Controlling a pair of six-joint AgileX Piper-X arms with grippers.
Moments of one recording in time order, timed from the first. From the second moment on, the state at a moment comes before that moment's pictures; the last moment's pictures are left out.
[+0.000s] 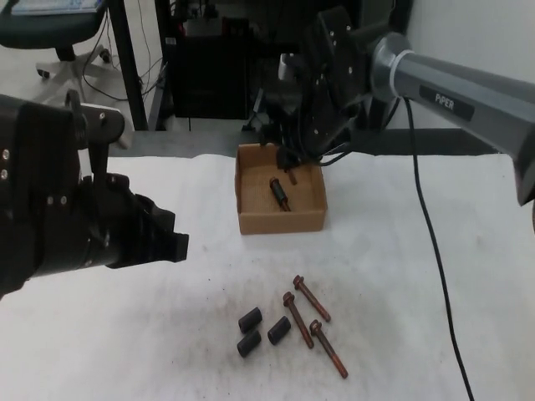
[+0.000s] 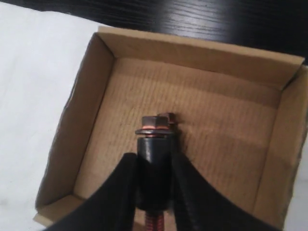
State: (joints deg) left arm -17.7 63.7 -37.9 18.8 12.9 -0.9; right arm 23.3 126.7 -108.0 42.0 -9.4 10.6
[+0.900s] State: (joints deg) left arm -17.7 63.1 -37.9 19.8 12.9 -0.4; right arm 22.8 115.4 -103.8 62.0 -8.7 4.9
